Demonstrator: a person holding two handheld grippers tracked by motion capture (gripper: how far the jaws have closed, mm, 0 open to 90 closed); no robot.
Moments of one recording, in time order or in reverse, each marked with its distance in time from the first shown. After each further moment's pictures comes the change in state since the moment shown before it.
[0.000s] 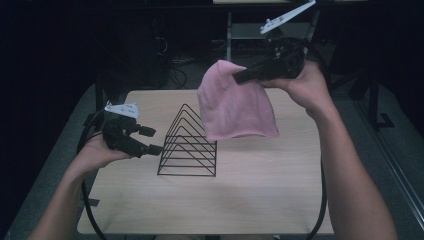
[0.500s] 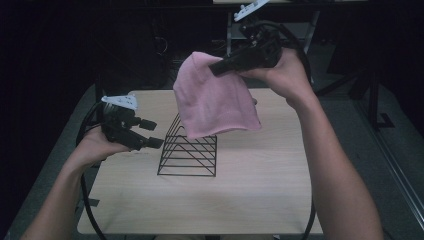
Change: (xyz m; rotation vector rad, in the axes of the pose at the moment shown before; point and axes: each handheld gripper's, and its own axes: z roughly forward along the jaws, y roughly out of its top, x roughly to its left) left arm 0.004 0.015 -0.009 -0.019 -0.017 0.015; right arm 0.021 0.041 0.020 -0.012 0.059 -0.067
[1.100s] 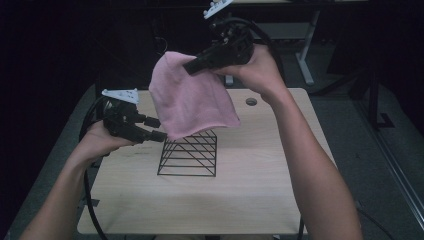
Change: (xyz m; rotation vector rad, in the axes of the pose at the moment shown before) left arm 0.004 0.012 0.000 -0.029 -0.032 0.006; right arm 0.009 0.028 0.037 -0.012 0.068 -0.065
